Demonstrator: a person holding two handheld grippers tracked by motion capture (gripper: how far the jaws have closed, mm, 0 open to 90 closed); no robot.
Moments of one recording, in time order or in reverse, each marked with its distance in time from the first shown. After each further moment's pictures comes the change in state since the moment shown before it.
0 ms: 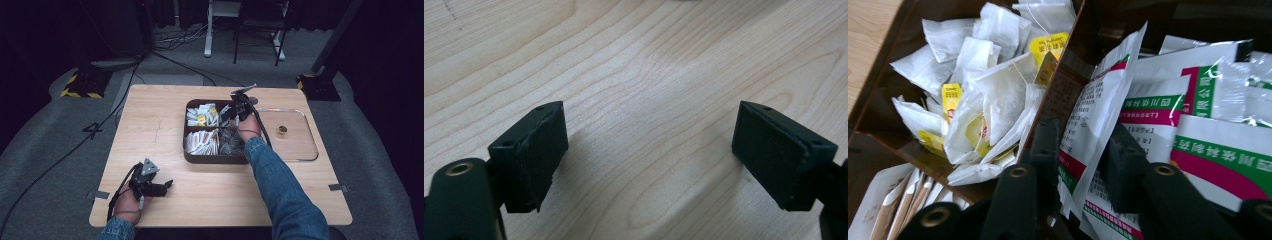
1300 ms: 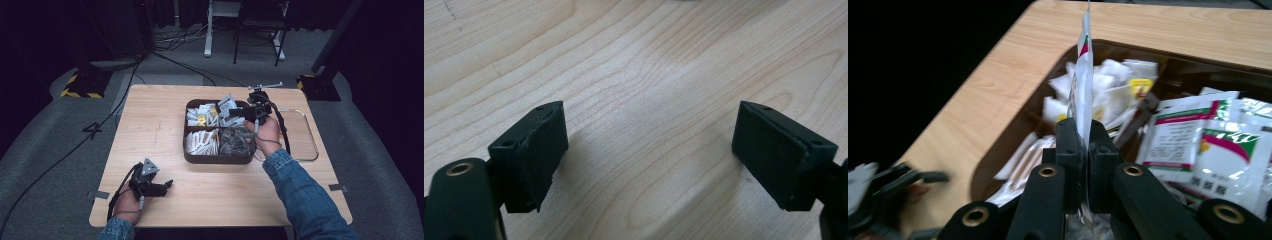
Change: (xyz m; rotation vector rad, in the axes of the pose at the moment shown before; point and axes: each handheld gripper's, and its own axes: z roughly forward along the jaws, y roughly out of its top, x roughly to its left) left arm 0.000 0.000 0.000 0.001 0.000 0.002; right arm 0.033 -0.040 -0.115 -0.240 0.197 -0.155
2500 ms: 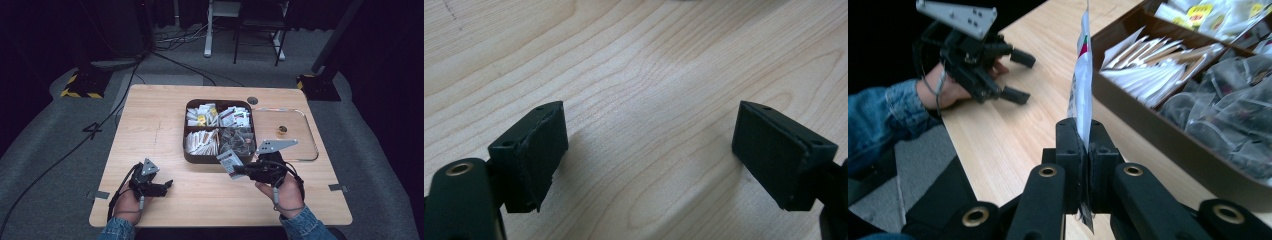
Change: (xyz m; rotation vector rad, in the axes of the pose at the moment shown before) left arm 0.000 0.000 0.000 0.001 -0.001 -0.001; right arm 0.088 -0.133 -0.074 0.036 0.111 -0.284
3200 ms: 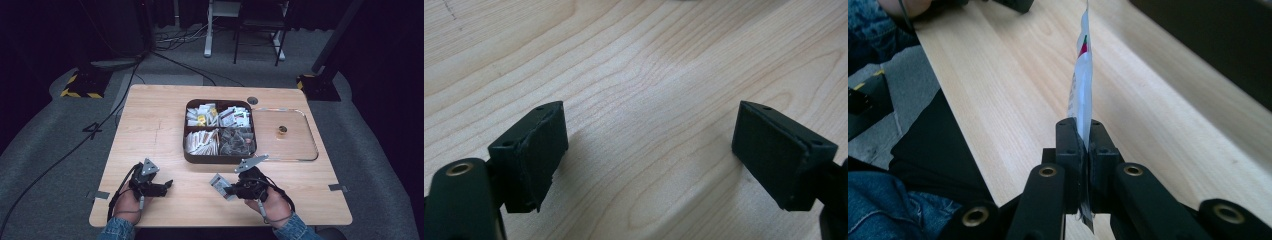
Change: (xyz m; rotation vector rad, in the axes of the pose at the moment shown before) left arm 0.000 0.000 0.000 0.000 -0.001 -0.001; right arm 0.012 -0.036 0.054 0.260 0.018 -0.033
